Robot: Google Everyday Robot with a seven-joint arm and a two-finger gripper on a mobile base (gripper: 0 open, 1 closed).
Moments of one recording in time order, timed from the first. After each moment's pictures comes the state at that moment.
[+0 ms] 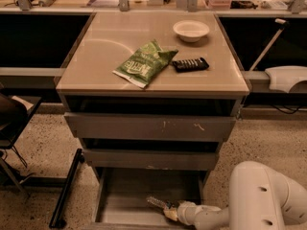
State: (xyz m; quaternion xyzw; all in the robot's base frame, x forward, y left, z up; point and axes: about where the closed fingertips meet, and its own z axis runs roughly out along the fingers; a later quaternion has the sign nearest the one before) arm 0.492 -0.099 0.134 -0.25 0.90 0.20 0.30
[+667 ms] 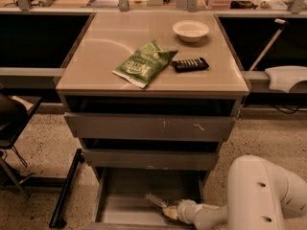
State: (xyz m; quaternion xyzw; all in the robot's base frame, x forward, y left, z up) arm 0.495 -0.099 0.153 -0.26 0.90 0.19 0.31
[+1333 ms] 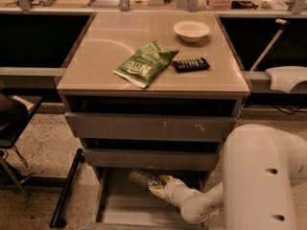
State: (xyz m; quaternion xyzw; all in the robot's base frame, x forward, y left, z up) arm 0.542 -0.039 0.326 -0.33 0.83 0.12 0.44
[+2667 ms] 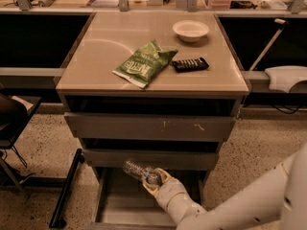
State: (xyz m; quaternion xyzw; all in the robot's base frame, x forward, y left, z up) arm 0.487 -0.014 0.509 -0.35 0.76 0.03 0.55
